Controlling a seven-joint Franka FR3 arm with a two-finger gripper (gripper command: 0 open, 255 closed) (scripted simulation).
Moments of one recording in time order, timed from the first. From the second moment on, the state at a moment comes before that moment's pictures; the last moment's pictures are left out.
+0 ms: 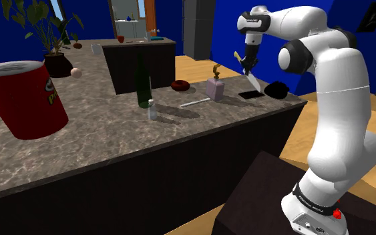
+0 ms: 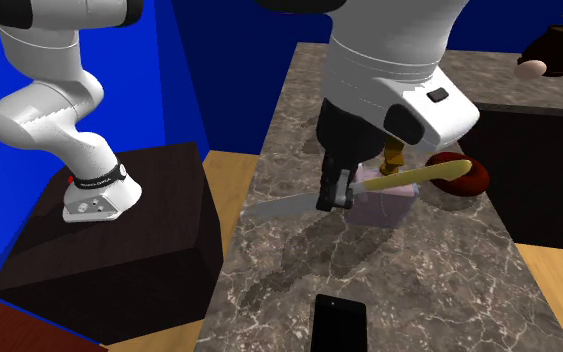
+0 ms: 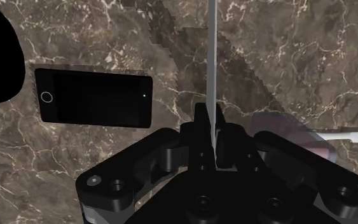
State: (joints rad) arm -0.43 0.53 -0.43 -1.14 0.19 1.53 -0.41
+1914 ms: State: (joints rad) arm 0.06 0.27 -0.24 -1.50 0.11 1.67 0.22
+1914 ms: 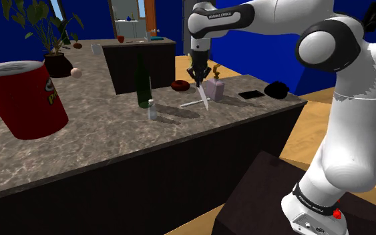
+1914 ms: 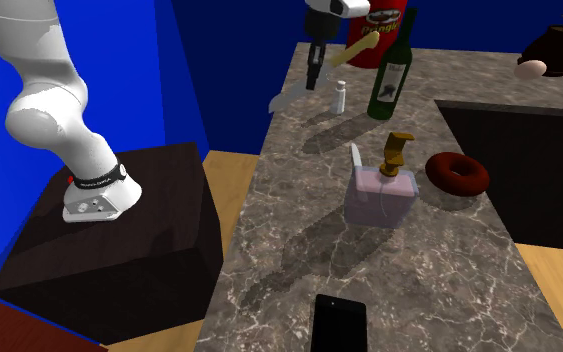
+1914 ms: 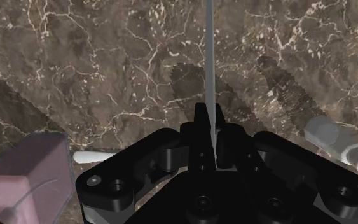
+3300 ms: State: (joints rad) arm 0.25 0.49 -0.13 -1.23 0.13 1.64 0.53
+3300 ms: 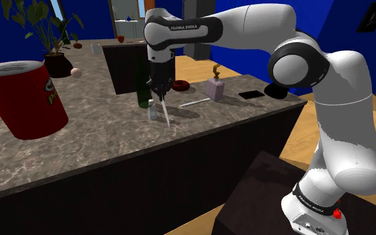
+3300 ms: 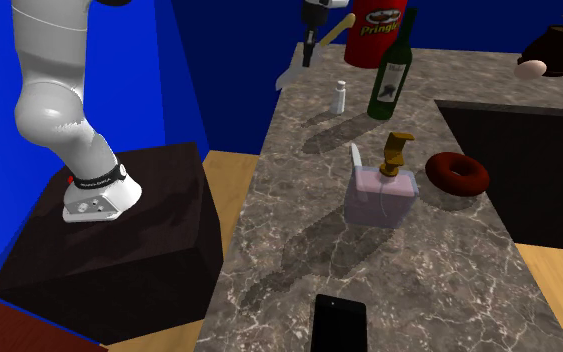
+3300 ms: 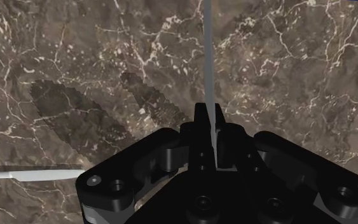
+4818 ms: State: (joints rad) arm 0.25 0.54 -0.12 -1.47 0.15 1.93 0.50
